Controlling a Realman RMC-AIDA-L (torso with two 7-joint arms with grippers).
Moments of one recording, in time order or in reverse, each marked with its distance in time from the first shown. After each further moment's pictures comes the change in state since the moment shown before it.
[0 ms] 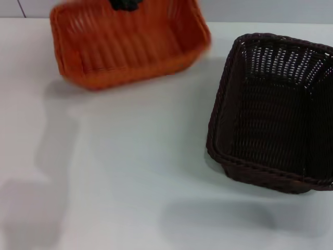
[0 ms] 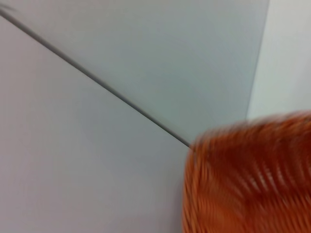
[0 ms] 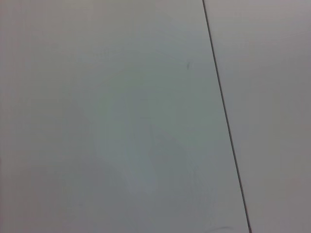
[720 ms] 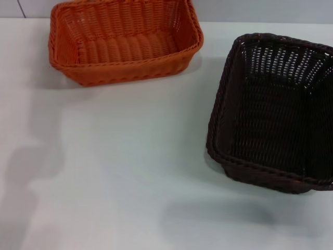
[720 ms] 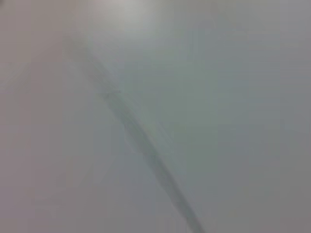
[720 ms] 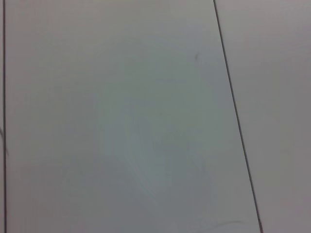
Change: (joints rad) left arm 0.580 0.013 0.541 0.276 -0.070 1.595 -0.559; right arm 0.023 -0.001 0.000 0.003 -0.001 -0.028 0.002
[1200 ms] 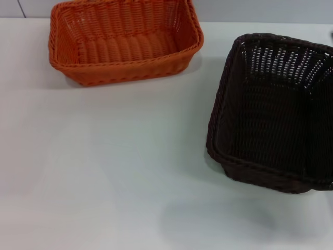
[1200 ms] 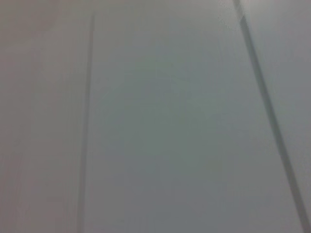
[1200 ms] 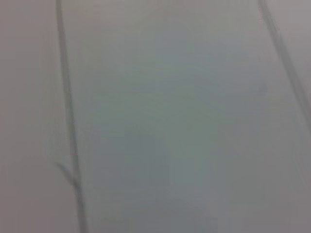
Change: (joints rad) left arm 0.064 0.001 -0.235 -0.810 0.287 0.560 -1.015; right arm 0.062 -0.085 0.014 -0.213 -0.087 -0.096 0.002
